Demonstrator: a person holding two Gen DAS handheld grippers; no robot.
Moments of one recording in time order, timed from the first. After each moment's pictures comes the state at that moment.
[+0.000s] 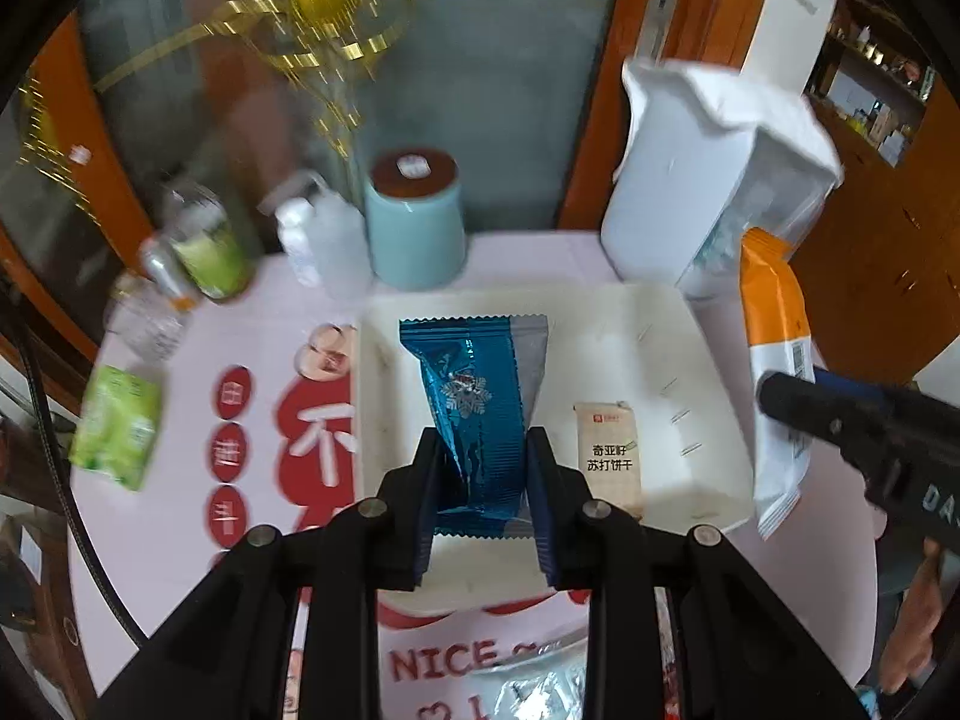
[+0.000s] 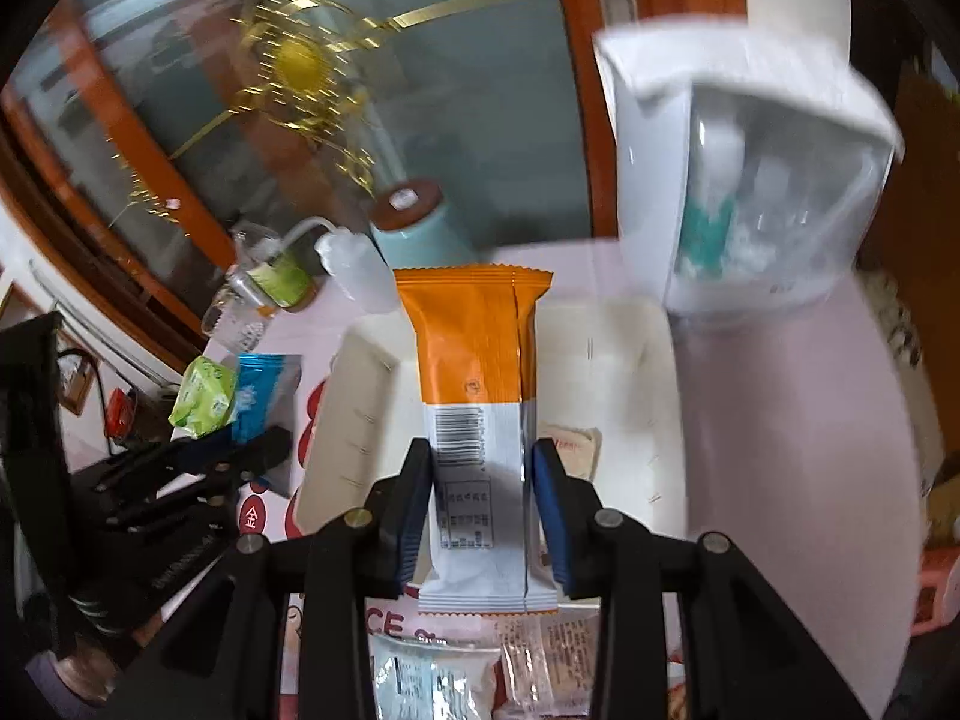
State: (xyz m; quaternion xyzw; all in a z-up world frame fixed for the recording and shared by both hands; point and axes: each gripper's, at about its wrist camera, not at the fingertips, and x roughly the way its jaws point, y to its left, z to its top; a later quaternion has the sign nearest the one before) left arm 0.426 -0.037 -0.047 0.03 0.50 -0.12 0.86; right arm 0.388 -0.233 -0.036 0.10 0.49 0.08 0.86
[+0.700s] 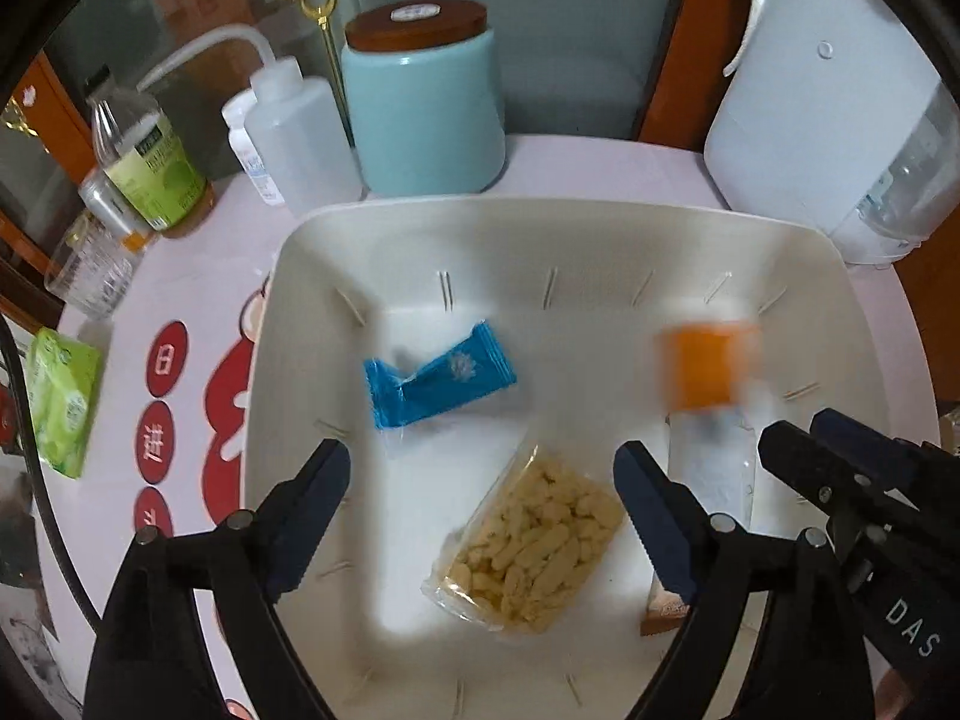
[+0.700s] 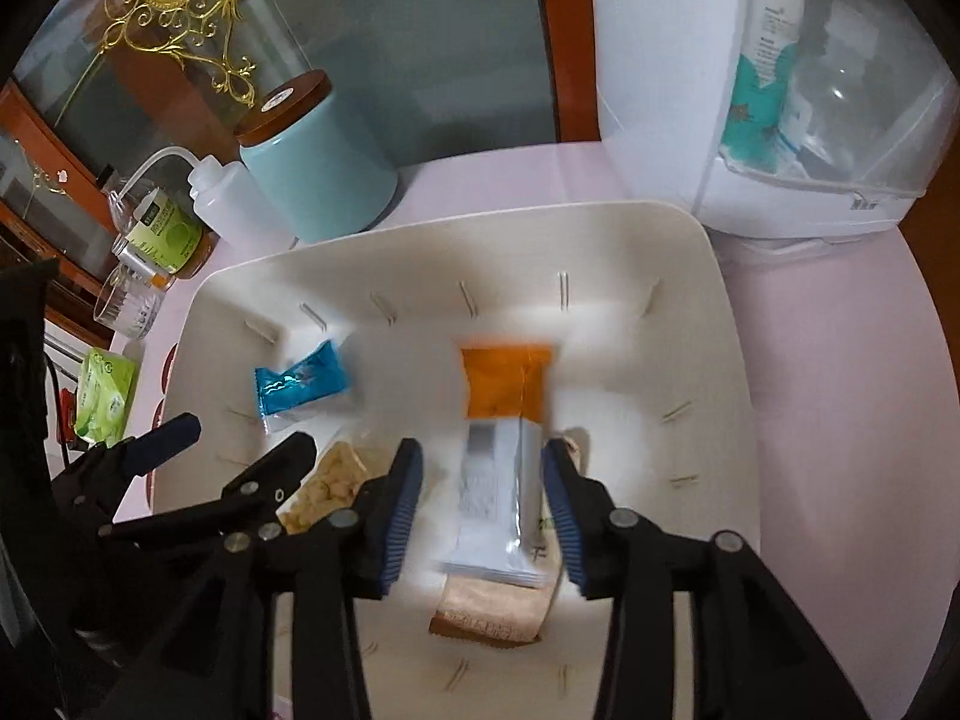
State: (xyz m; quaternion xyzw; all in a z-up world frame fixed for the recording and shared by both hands) left arm 0.507 -0.067 -0.171 0.03 0.56 -0.05 0.83; right arm 0.460 -0.234 -0.150 0.09 0.54 0.04 0.84
